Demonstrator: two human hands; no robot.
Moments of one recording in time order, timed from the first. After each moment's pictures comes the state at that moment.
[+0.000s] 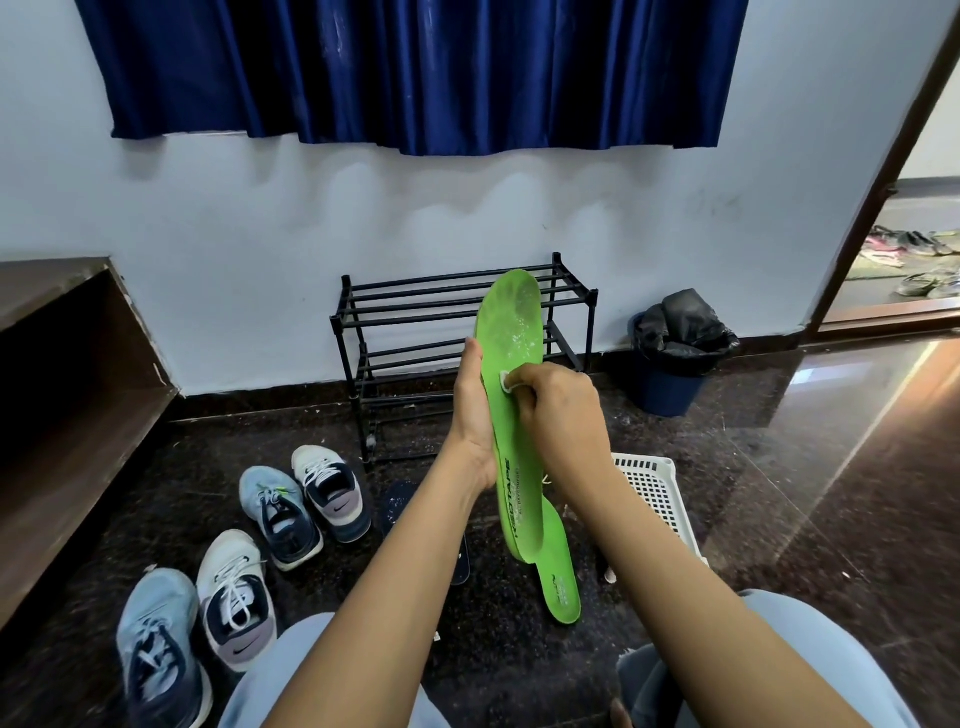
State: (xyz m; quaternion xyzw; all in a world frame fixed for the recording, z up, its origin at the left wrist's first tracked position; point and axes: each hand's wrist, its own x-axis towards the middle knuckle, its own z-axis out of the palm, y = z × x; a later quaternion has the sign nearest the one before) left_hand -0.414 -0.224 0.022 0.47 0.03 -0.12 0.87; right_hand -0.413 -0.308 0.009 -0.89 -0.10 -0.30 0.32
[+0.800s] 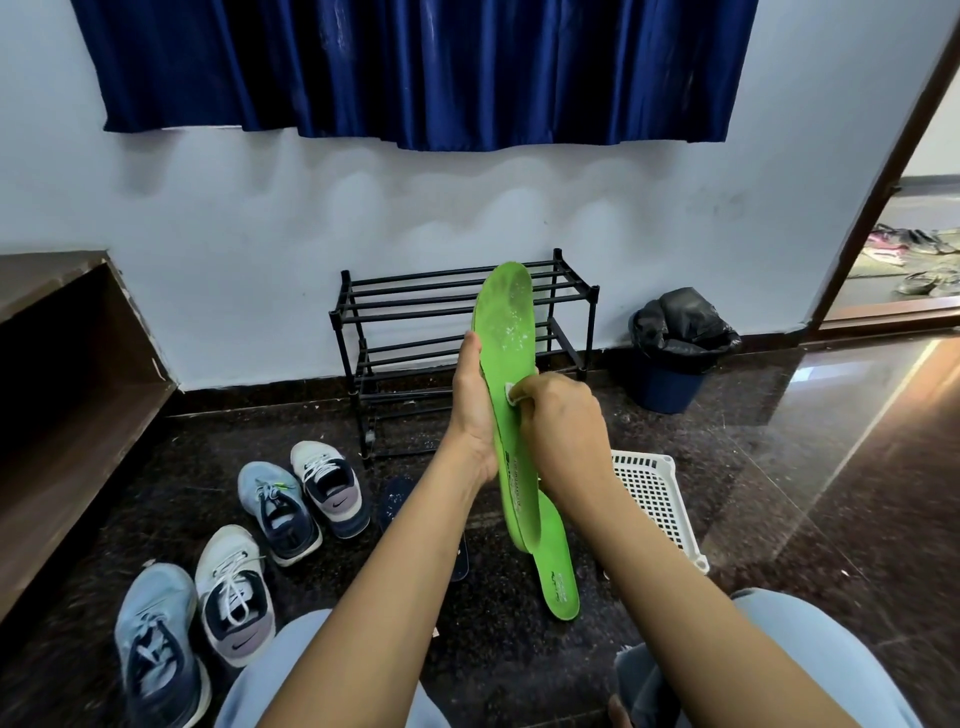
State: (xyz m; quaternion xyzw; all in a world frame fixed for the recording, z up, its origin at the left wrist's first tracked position) left_hand -0.411 -0.224 0.024 0.47 0.03 -0.11 0.87; right_hand -0.427 -0.307 0.009 -0.93 -0.06 -0.25 0.25
